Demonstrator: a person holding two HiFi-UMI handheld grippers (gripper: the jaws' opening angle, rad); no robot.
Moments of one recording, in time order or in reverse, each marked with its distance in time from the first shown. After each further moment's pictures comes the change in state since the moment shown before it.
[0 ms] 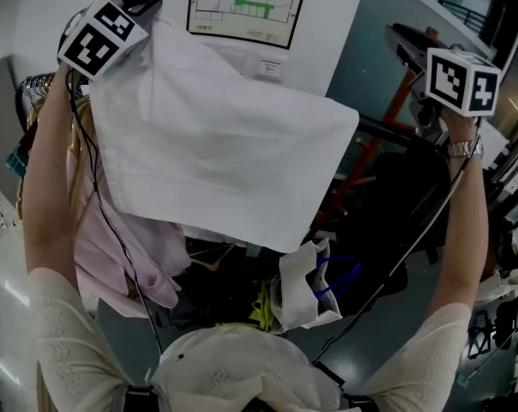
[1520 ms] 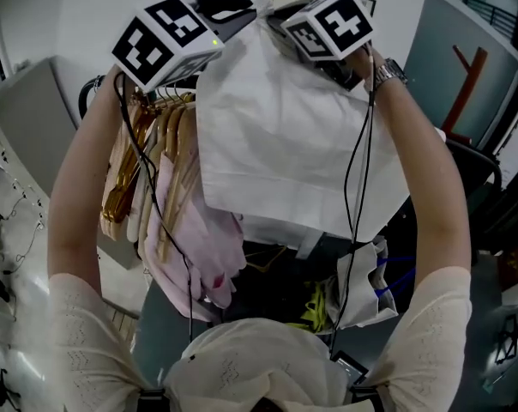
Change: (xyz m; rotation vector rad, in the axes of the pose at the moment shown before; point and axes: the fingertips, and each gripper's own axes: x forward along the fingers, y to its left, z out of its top) left arm -0.069 0.007 0.010 -0.061 -0.248 -0.283; right arm 0.213 0.295 0.089 -0.290 0.067 0.334
